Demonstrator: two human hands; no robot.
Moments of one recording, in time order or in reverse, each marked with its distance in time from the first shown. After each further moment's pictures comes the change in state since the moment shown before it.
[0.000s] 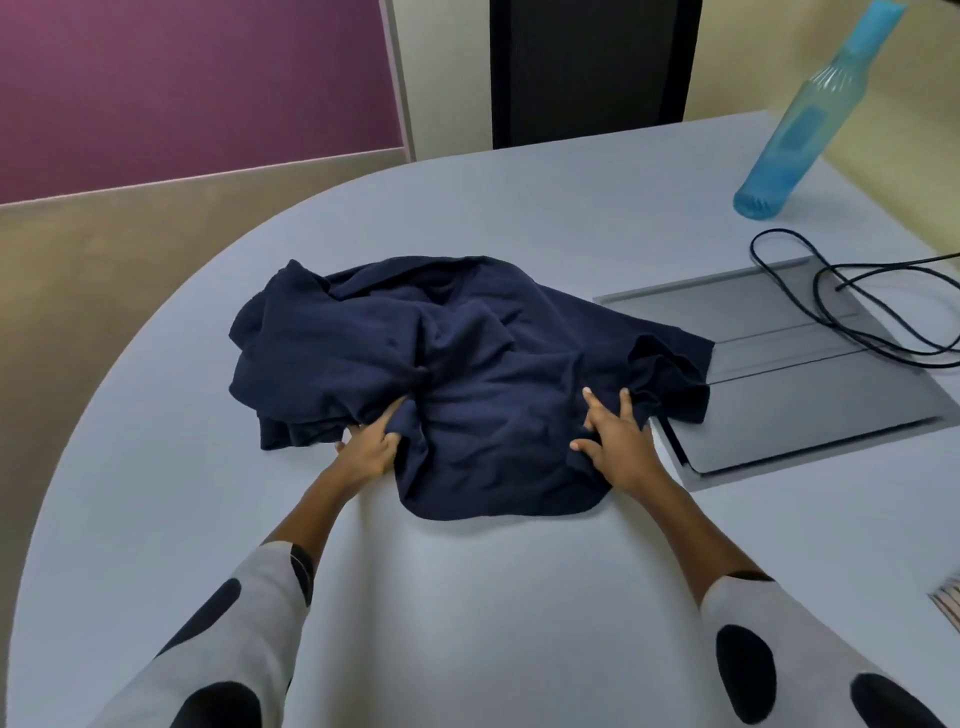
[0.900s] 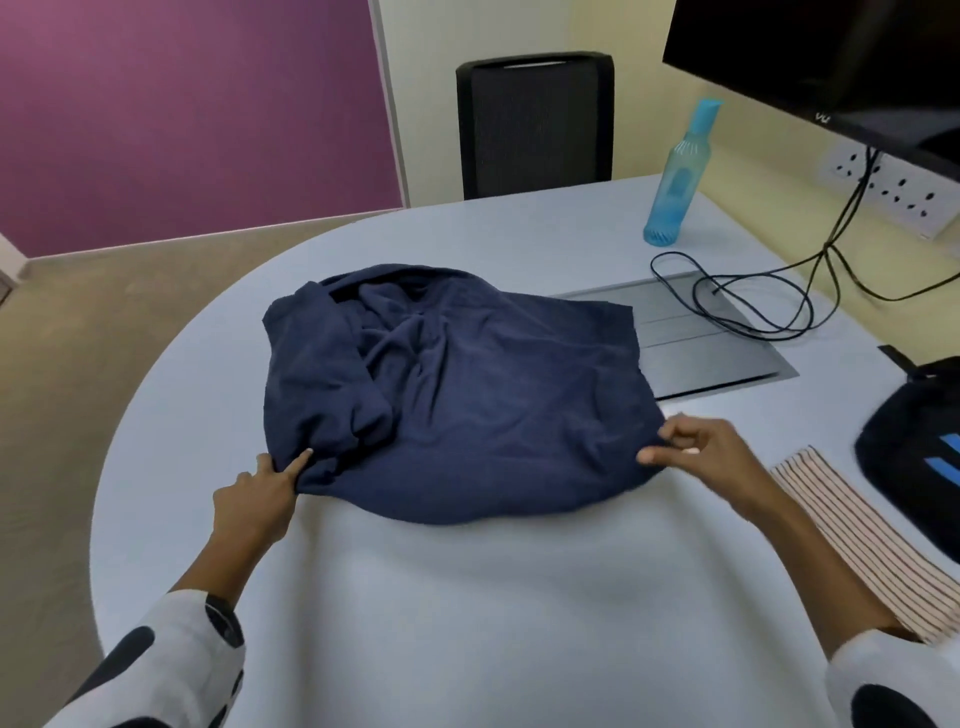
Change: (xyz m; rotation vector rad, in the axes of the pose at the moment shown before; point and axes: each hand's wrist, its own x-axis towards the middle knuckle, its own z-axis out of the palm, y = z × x) left_hand -0.237 0.024 0.013 1.087 0.172 -0.315; right_hand -0.243 0.103 -0.128 0.674 0.097 -0.209
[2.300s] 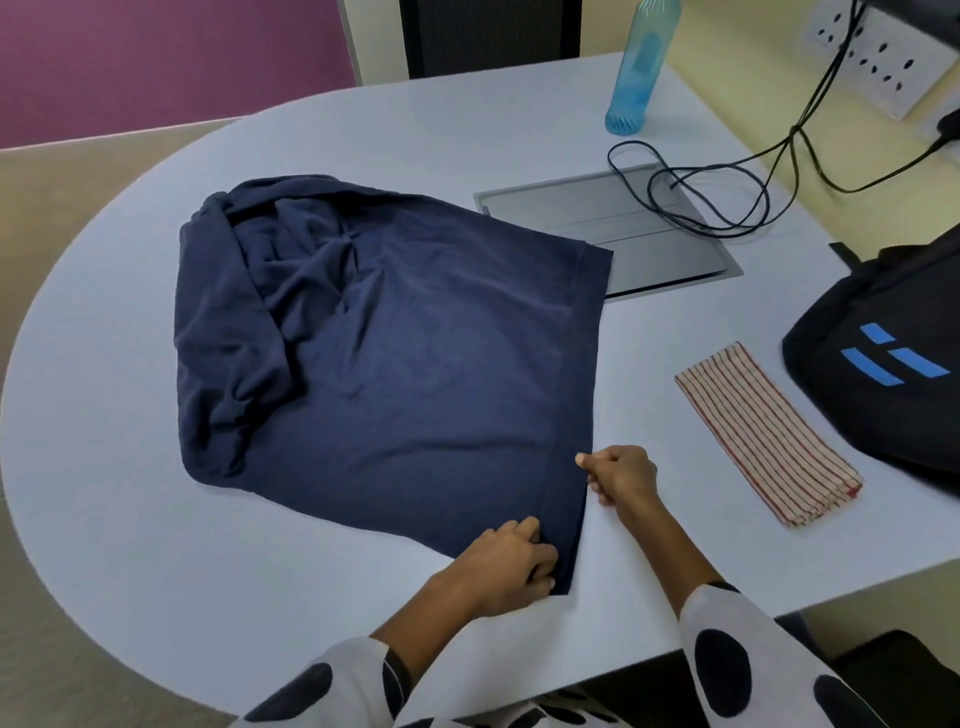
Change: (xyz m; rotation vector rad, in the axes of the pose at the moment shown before) left_hand -0.183 0.304 -0.003 -0.463 -0.245 0.961; right_hand -0.065 0.133 0.041 -0.023 0.257 0.750
